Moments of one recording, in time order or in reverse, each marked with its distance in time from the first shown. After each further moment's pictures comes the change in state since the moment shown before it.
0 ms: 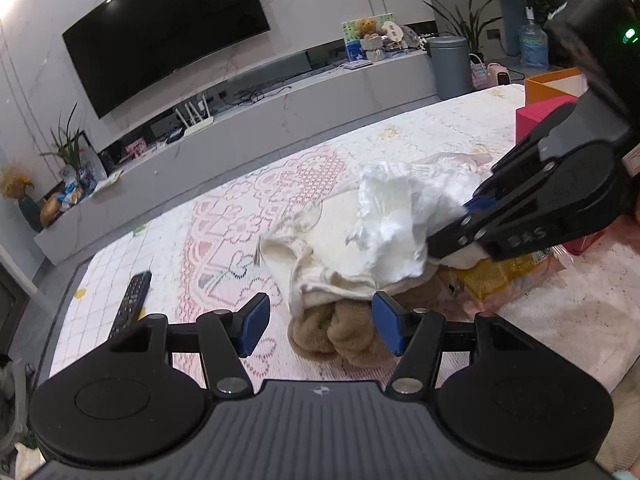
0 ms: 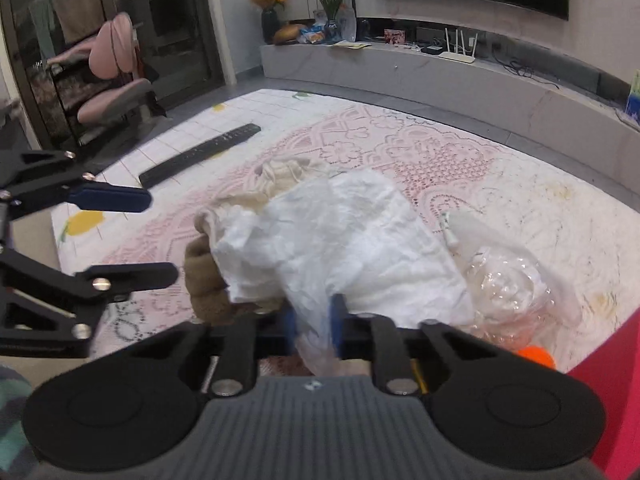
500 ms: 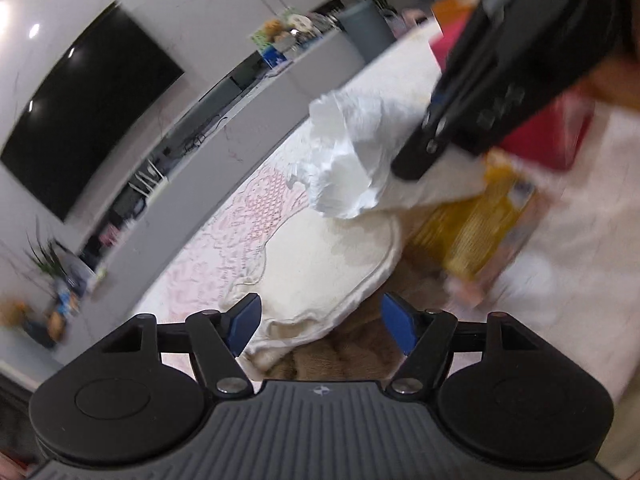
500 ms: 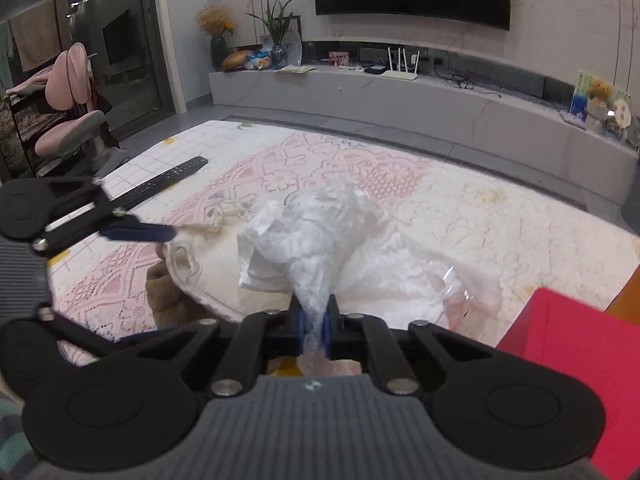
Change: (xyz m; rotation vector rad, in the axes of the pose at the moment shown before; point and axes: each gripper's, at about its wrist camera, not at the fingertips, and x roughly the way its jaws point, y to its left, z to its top) left arm 0.043 -0.057 0.003 0.438 -0.002 0.020; right arm -0.040 -0.014 -0.002 0.065 -0.067 -0.138
